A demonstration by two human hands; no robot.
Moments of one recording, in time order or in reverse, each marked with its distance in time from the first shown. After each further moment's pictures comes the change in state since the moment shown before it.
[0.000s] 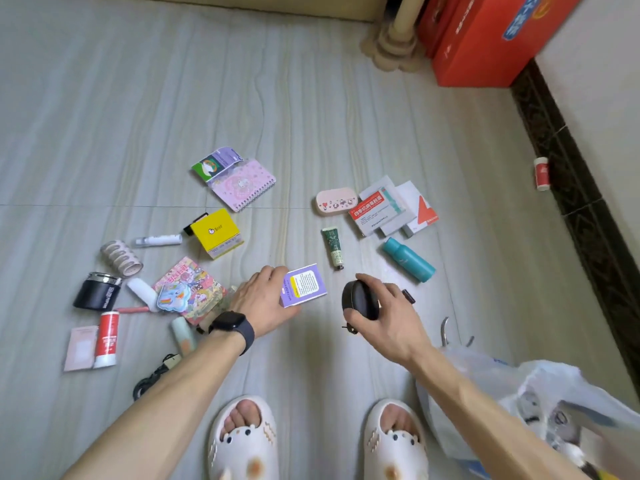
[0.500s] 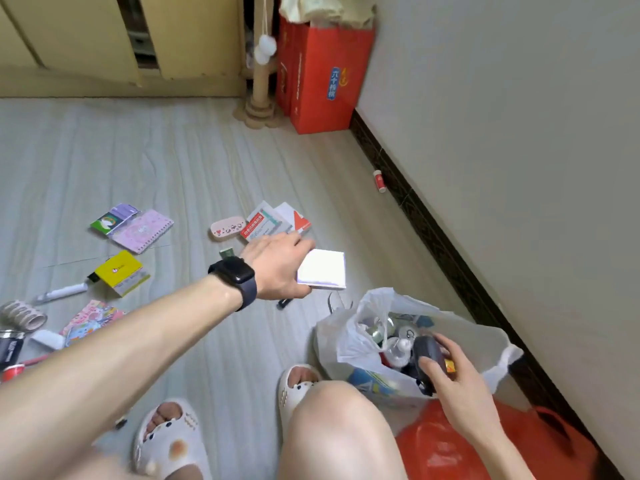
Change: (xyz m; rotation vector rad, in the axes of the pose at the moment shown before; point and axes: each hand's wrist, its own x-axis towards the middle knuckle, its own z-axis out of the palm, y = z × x) left_hand -0.111 0.263 -0.097 0.365 0.072 0.673; right_hand -0.311 0.150 -0.103 0.343 0.526 0.372
